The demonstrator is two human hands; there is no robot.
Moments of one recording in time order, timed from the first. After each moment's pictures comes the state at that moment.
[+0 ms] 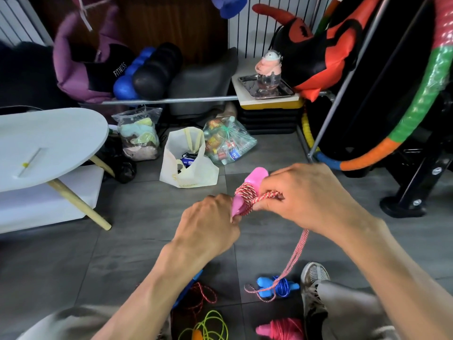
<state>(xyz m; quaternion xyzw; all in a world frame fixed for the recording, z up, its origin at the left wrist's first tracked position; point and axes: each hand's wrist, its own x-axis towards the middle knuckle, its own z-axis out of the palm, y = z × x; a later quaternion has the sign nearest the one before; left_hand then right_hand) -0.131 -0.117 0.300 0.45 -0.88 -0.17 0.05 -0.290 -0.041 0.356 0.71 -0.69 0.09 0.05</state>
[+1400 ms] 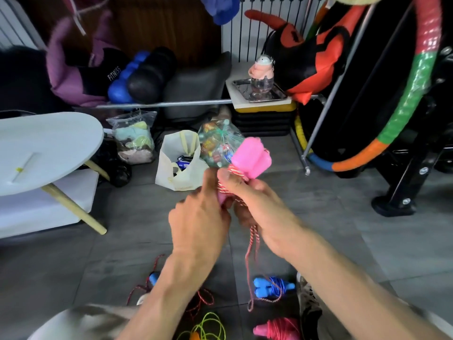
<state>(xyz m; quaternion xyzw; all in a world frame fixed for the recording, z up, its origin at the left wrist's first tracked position) -0.133 -0.094 0.323 0.53 -0.81 -0.13 0.20 -0.235 -0.053 0.331 0.33 -0.60 0.53 -0.50</state>
